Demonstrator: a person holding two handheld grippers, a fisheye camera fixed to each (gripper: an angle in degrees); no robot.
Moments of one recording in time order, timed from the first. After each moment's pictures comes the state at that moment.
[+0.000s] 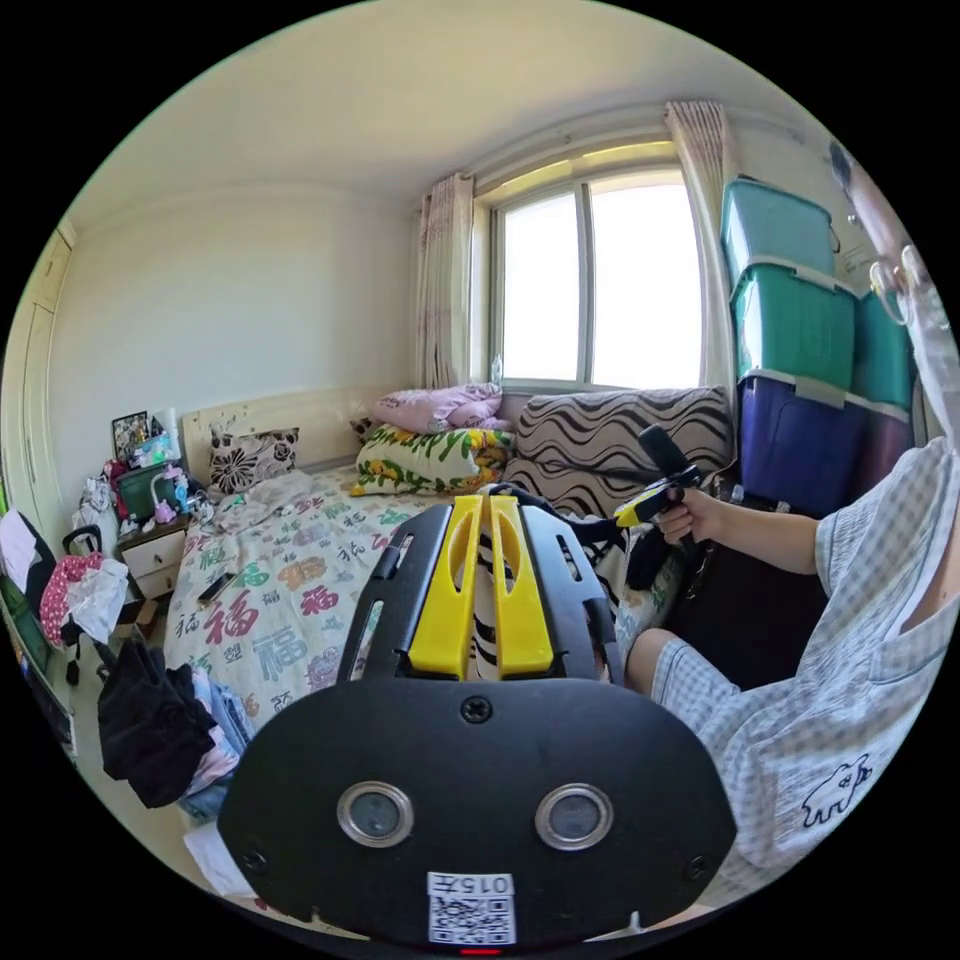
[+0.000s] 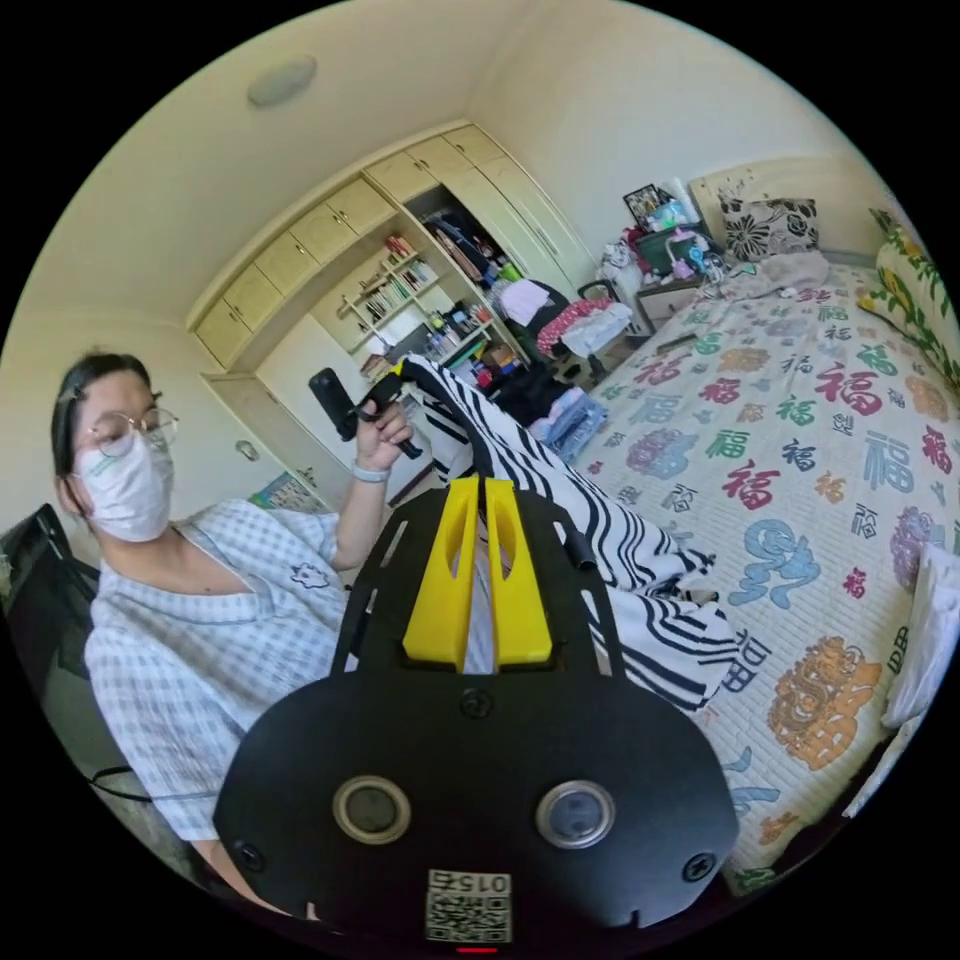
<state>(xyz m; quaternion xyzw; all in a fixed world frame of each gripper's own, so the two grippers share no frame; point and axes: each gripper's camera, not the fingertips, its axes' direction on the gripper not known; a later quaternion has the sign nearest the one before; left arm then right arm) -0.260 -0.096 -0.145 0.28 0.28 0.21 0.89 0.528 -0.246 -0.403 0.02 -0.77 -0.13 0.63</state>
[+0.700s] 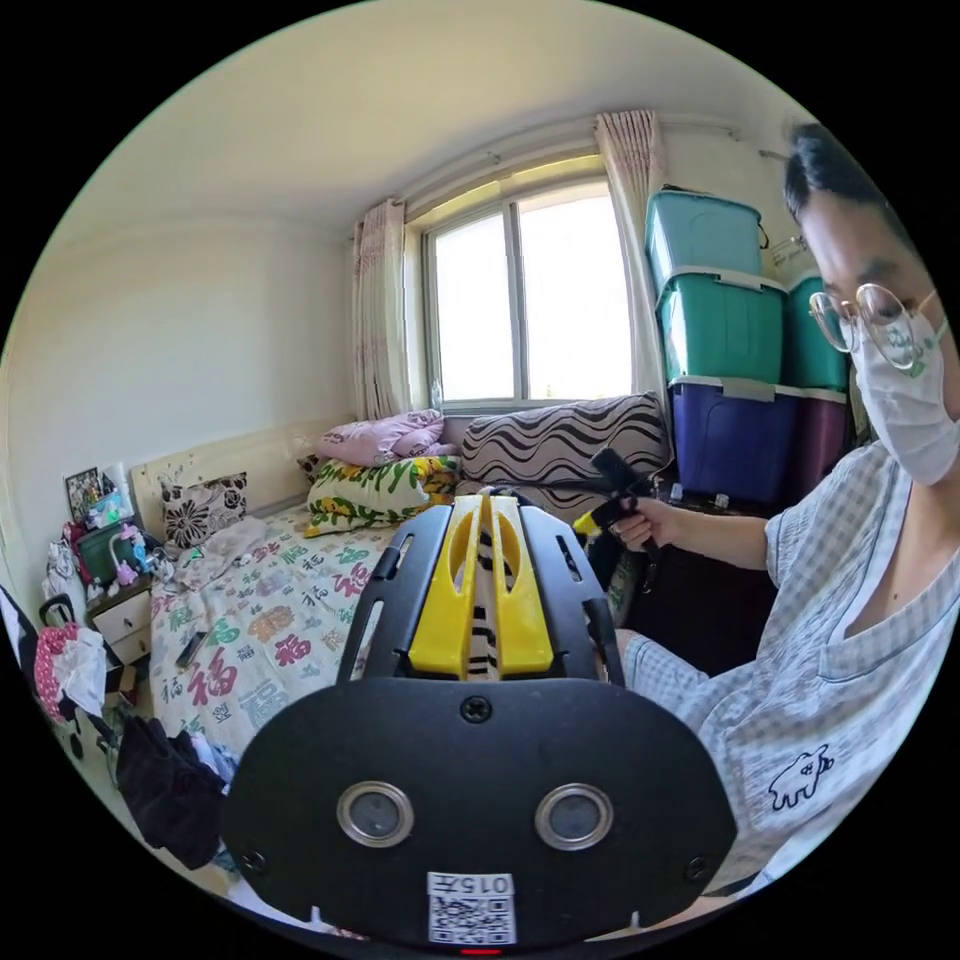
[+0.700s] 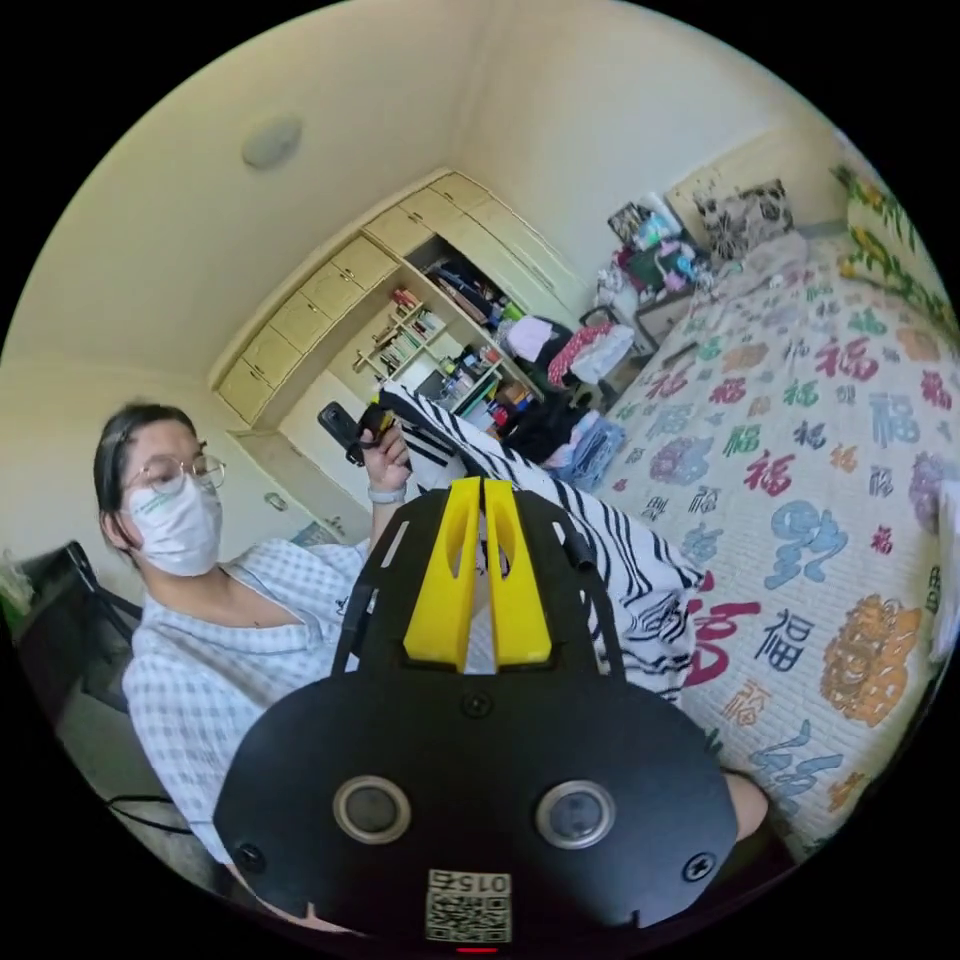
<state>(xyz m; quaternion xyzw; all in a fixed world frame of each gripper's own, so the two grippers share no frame) -0.264 -0.074 -0.218 0.30 0.32 0.28 0.85 0.587 -0.205 -0.462 0.06 -0.78 -0.06 0.63</state>
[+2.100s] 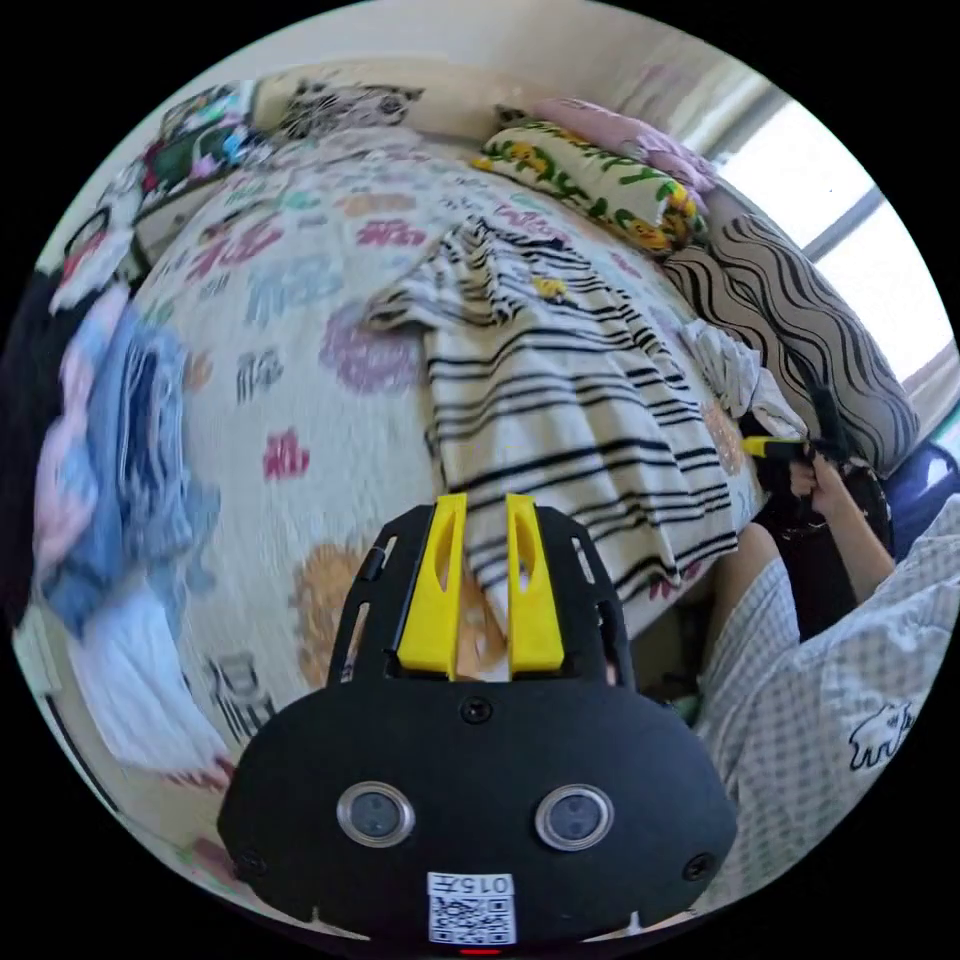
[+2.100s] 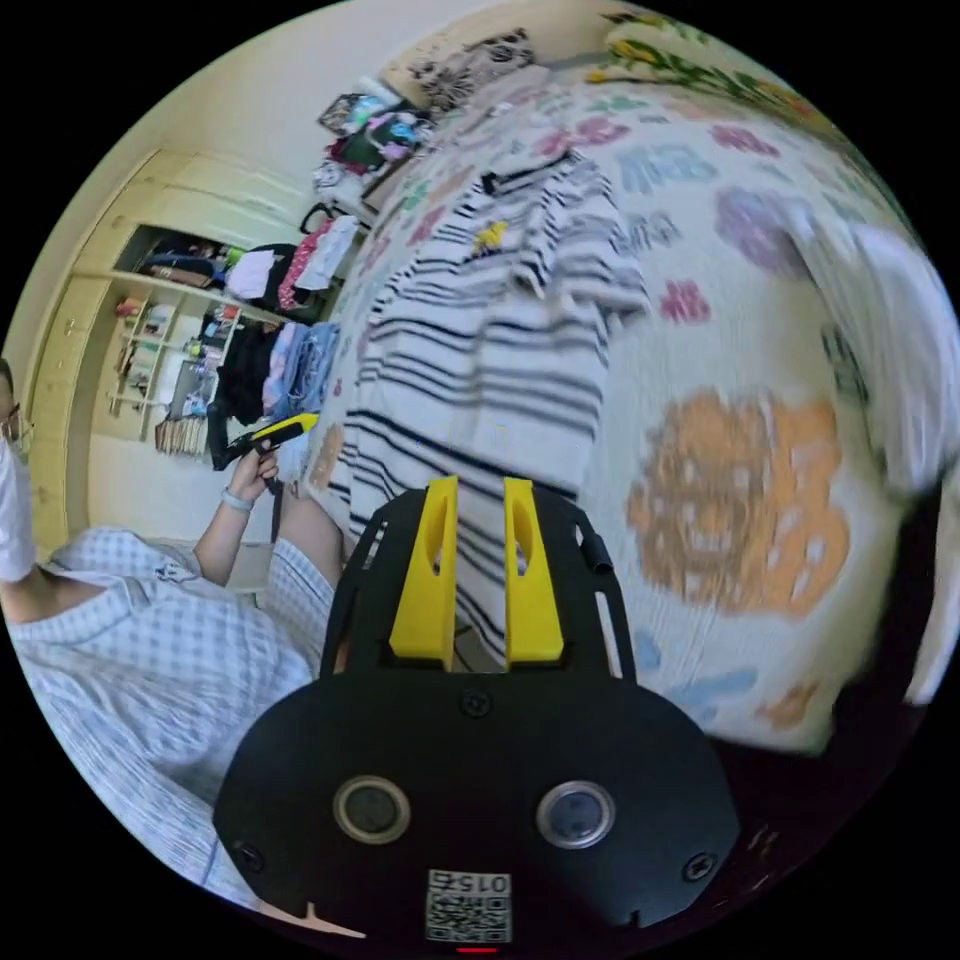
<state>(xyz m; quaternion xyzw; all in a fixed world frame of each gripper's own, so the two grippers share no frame) -0.272 -0.228 0.127 -0.17 0.20 0.05 0.96 0.509 -0.241 -0.126 -0.27 -0.56 -0.02 0.78</state>
